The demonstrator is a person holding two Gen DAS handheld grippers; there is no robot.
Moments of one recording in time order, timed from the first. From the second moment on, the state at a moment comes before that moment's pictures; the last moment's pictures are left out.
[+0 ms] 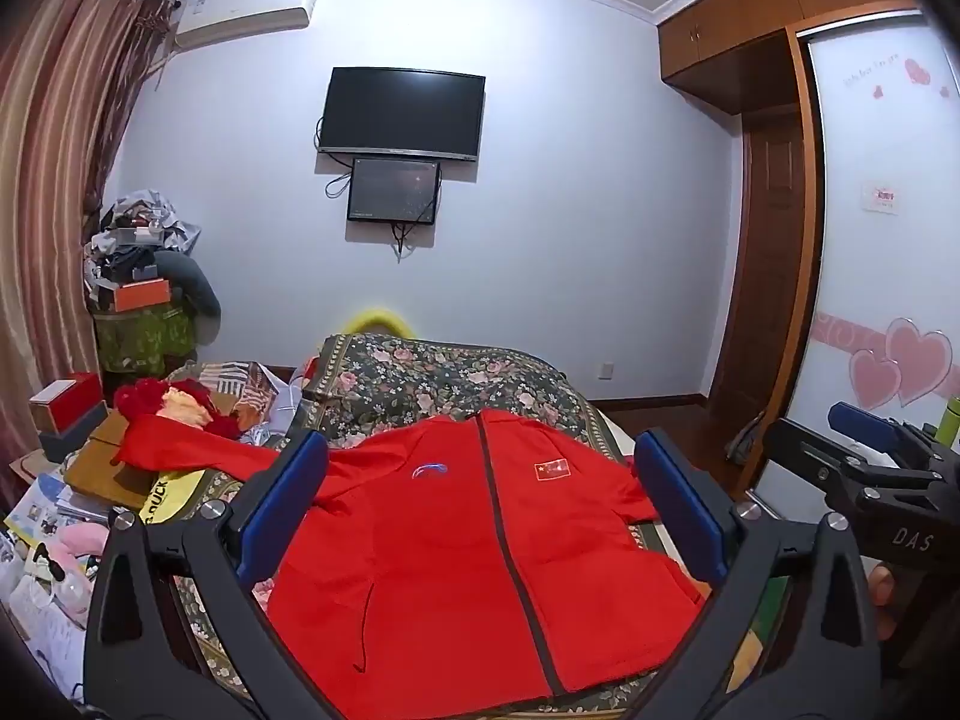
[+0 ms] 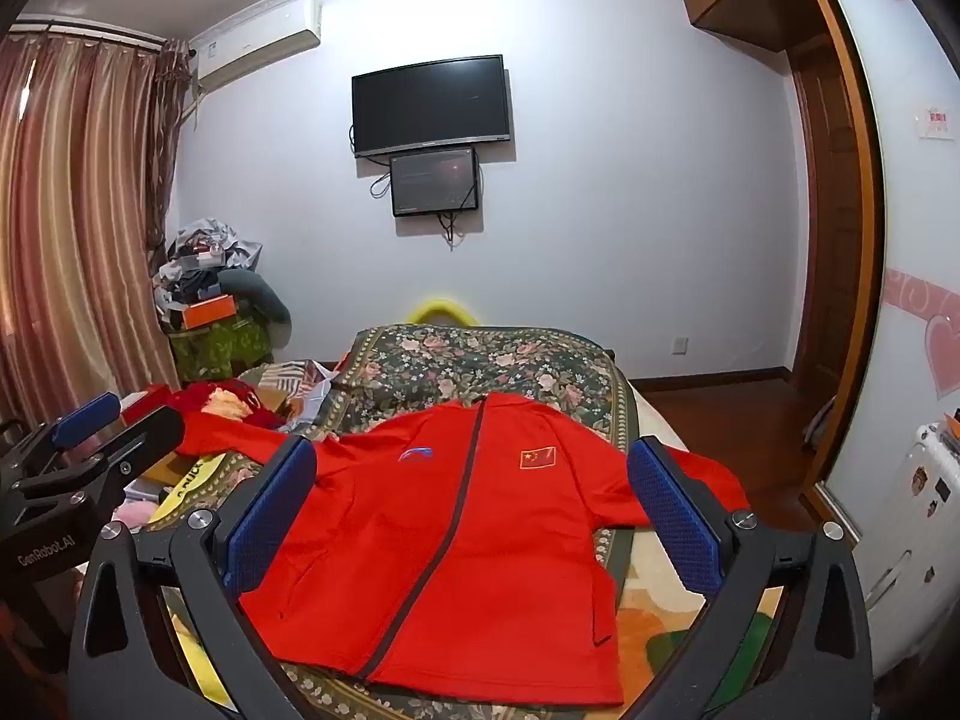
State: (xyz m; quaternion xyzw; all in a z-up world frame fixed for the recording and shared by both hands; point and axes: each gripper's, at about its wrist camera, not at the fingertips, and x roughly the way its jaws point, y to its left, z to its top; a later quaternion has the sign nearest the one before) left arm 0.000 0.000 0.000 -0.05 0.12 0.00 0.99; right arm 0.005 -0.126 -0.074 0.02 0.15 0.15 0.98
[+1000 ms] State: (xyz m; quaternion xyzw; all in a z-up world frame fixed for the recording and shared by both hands) left arm 0.007 0.005 -0.005 -0.06 0.13 0.01 0.99; right arm 0.006 -0.124 -0.072 0.03 0.15 0.15 0.98
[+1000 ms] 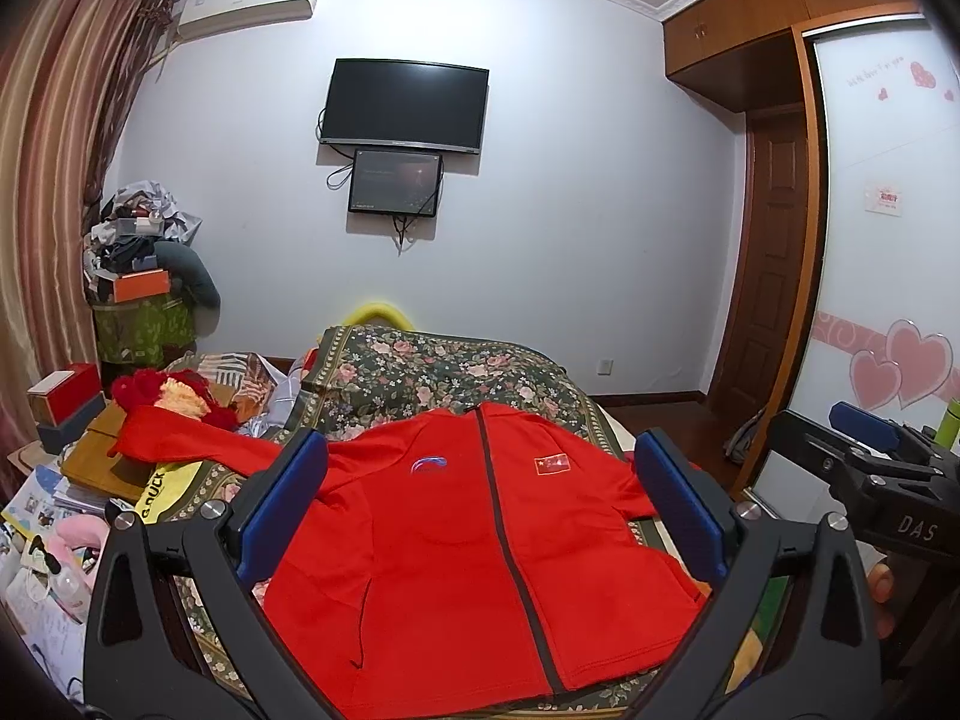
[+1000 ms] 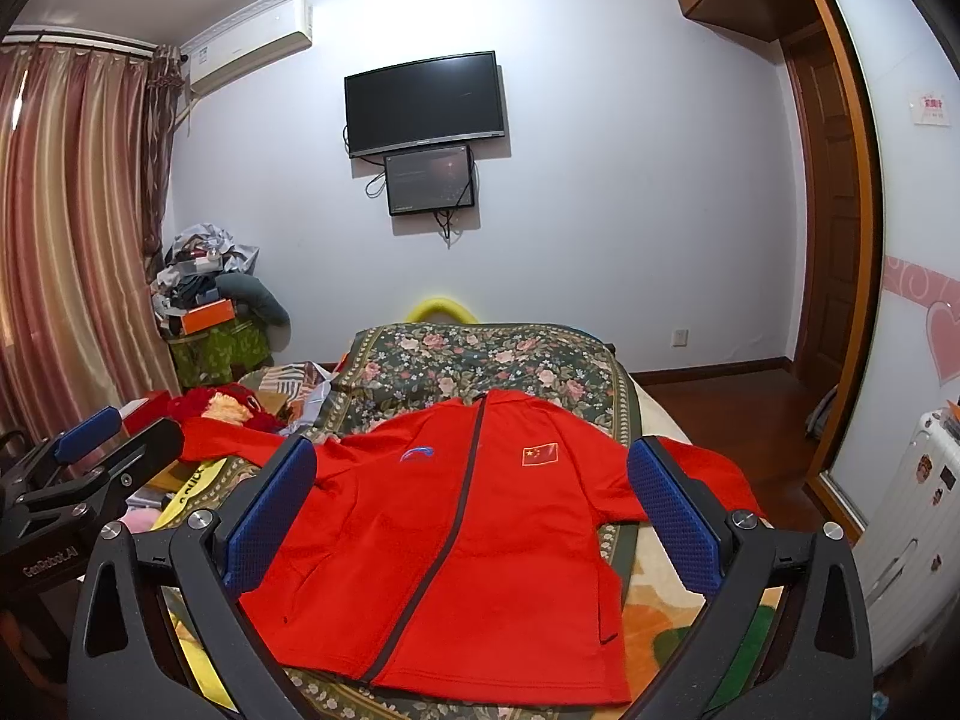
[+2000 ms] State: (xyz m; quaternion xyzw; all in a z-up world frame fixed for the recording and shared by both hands) left arm 0.008 0.012 -0.008 -0.07 0.13 0.01 0.99; right arm 0.002 -0.119 -0.070 0.03 0.15 0.15 0.98
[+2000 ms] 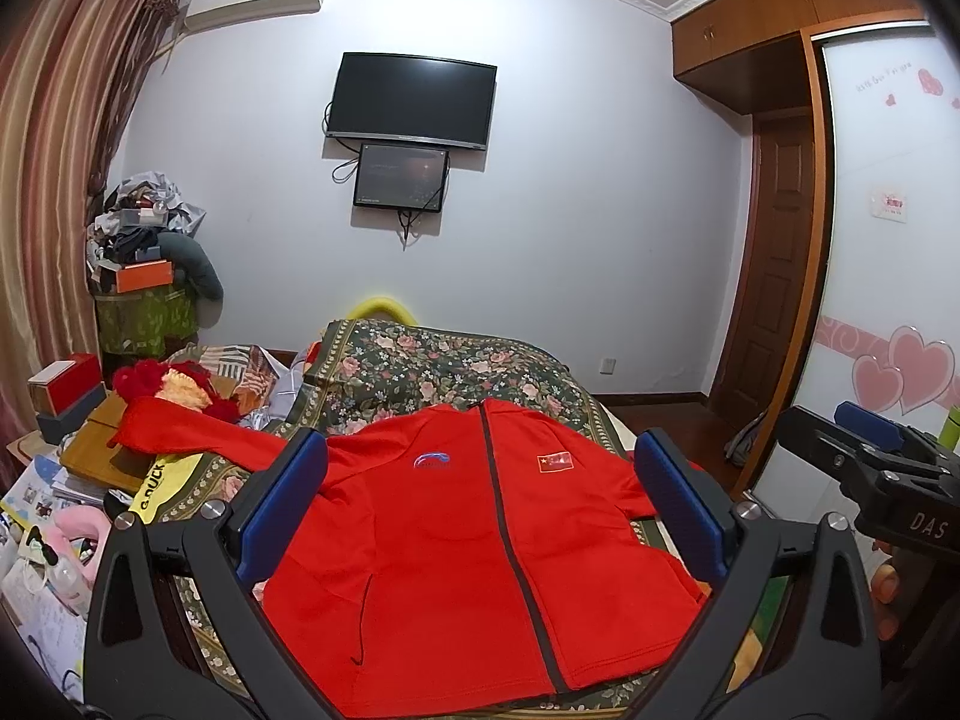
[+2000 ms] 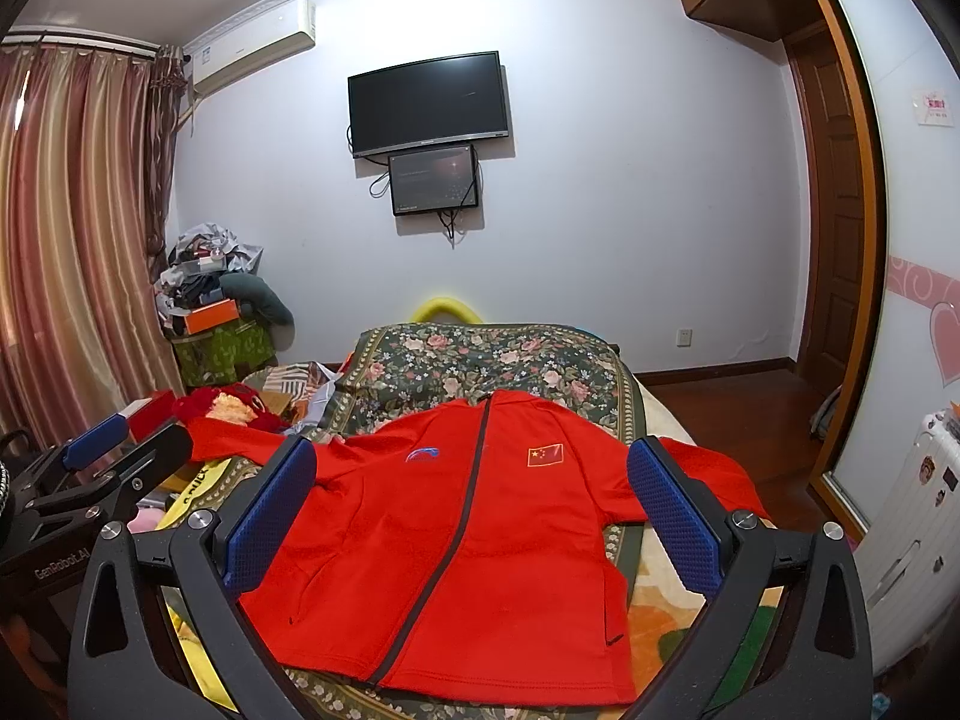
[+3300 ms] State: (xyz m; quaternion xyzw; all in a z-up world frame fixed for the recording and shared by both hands) left arm 0.078 0.066 -0.036 -0.08 0.18 0.05 0.98; right arm 0.071 -0.102 -0.095 0.02 0.21 0.14 0.97
